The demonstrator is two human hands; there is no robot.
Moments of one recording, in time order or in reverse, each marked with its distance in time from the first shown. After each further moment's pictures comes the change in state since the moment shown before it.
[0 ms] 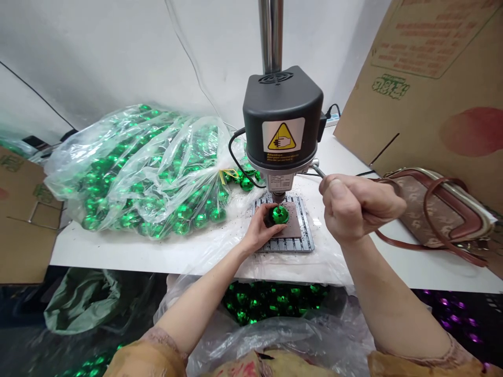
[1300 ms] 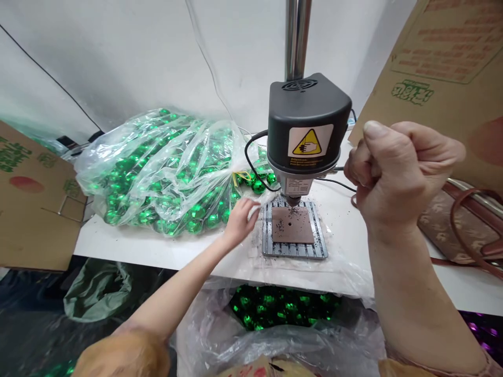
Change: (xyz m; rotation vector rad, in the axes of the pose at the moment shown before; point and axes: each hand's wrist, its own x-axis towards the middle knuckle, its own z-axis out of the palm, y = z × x) left_hand -0.004 0.021 -0.083 0.764 0.119 0.259; right_hand 0.052 -0.017 0.014 -0.037 0.002 0.298
